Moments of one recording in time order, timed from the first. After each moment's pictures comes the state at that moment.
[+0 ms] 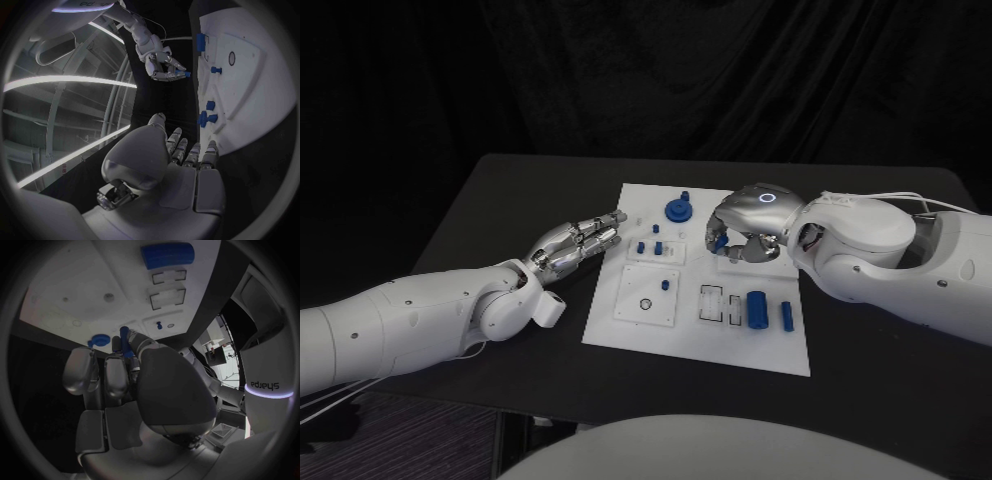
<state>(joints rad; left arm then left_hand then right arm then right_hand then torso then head) 1.02 -0.88 -0.21 1.34 -0.23 0.08 0.68 1.44 0.27 -0.21 0.22 0.50 0.36 0.08 0.04 0.04 0.05 0.06 0.12 0.02 0.00 0.16 0.00 0.00 0.16 0.01 0.25 0.01 0.05 1.38 -0.80 -0.25 1.71 -1.79 -0.16 -0.14 1.54 -0.11 0.38 0.13 0.16 1.06 0.10 0.23 0.31 1.13 0.06 0.28 0.14 1.47 -0.04 1.26 1.12 0.09 1.45 0.07 1.11 1.31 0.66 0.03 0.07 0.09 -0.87</state>
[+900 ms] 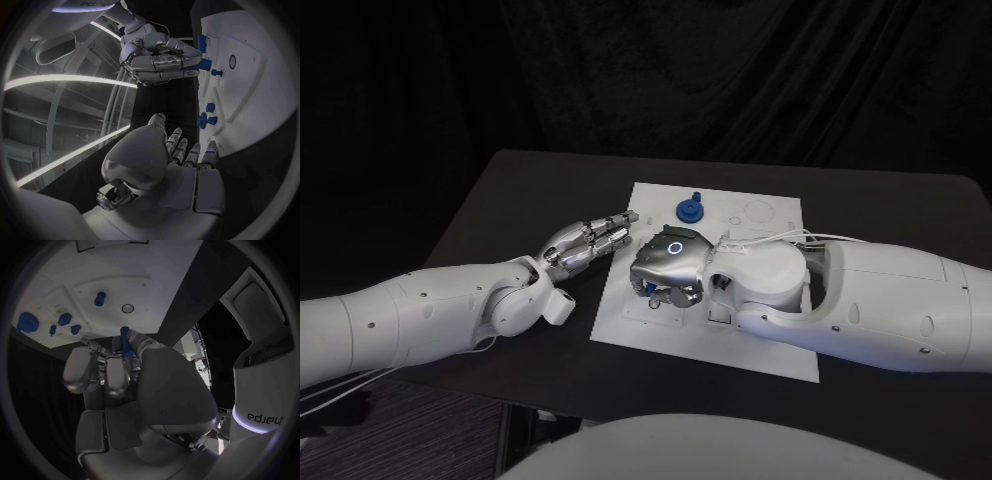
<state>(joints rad) 1.02 -0.88 -0.21 1.35 -0.23 0.08 0.68 1.44 0.27 -0.21 0.22 0.50 0.35 0.08 0.04 0.04 0.05 0.06 0.12 0.02 0.00 0.16 0.00 0.00 0.16 0.01 0.25 0.01 0.05 1.28 -0.51 -0.25 1.65 -1.95 -0.10 -0.11 1.53 -0.12 0.38 0.13 0.16 1.04 0.10 0.21 0.32 1.13 0.06 0.26 0.13 1.47 -0.04 1.25 1.11 0.09 1.45 0.07 1.10 1.31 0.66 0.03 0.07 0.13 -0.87</state>
